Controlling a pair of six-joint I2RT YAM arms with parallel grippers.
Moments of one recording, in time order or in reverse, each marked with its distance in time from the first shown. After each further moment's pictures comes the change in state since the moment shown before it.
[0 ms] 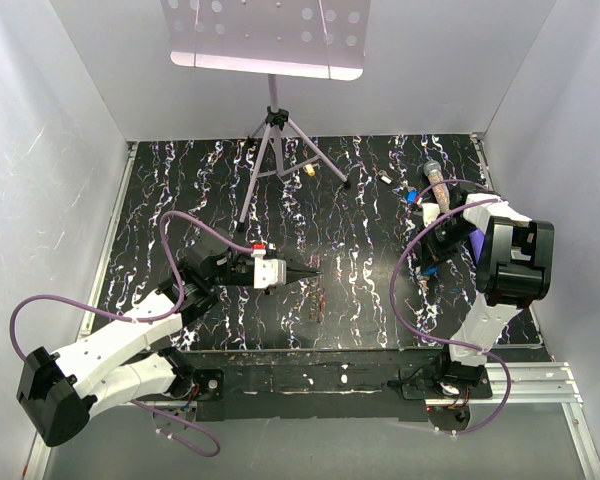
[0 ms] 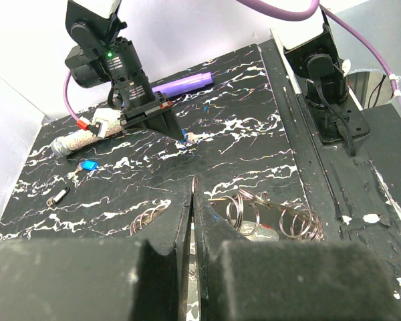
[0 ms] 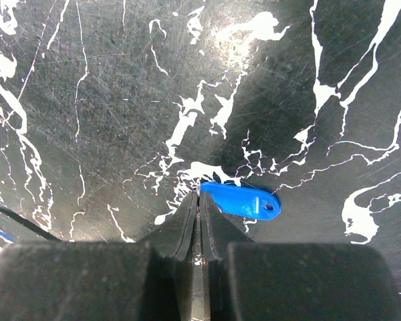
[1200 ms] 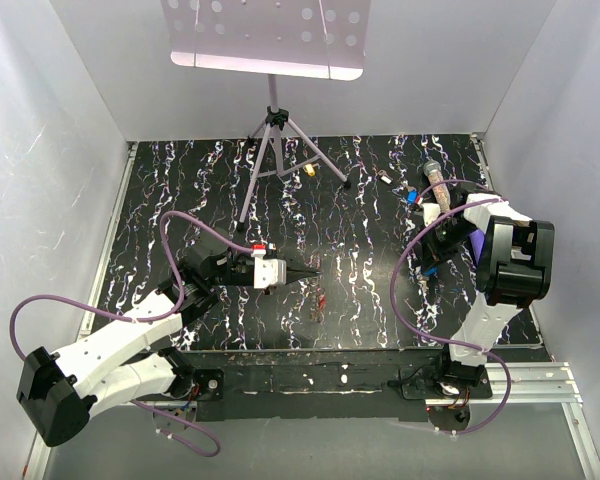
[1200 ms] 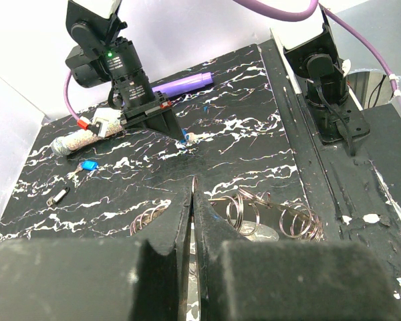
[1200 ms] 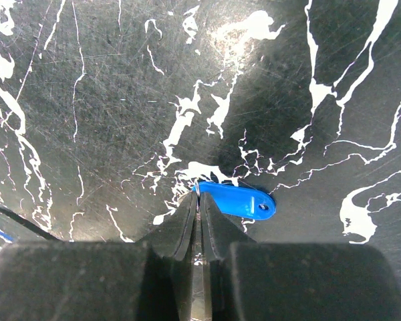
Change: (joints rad) left arm 0.000 0.000 0.000 0.000 0.000 0.000; right arm -0.005 0.004 0.002 0.000 -0.001 0.000
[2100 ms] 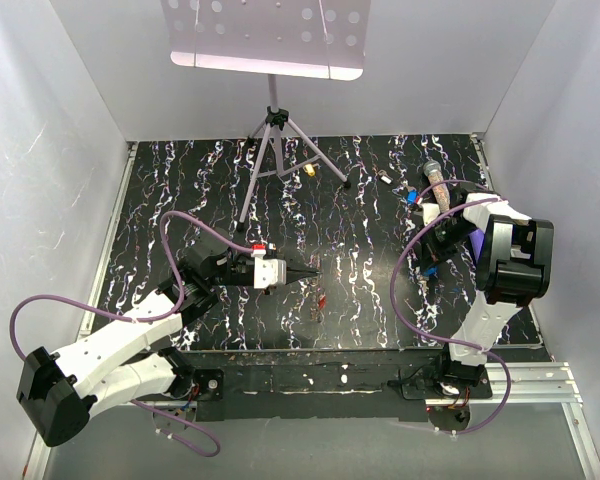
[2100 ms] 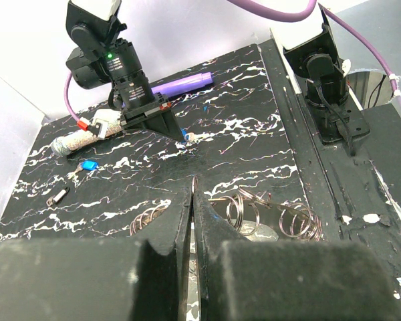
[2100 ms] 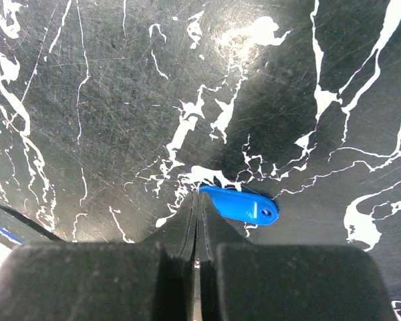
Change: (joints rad) left arm 0.000 0.000 0.000 0.000 0.000 0.000; right arm 0.000 0.012 0.006 -0.002 -0.016 0.000
